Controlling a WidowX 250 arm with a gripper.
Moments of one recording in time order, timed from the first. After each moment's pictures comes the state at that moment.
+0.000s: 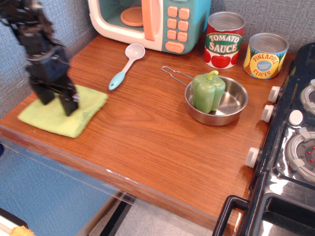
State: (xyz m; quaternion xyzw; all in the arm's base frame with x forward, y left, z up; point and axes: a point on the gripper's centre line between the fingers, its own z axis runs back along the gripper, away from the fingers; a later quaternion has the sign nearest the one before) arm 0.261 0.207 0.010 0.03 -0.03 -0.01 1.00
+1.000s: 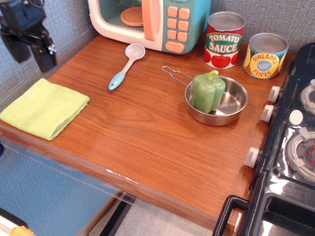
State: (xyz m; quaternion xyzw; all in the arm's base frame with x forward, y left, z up) arm 0.271 0.204 0.098 0.02 -0.06 -0.02 1.00
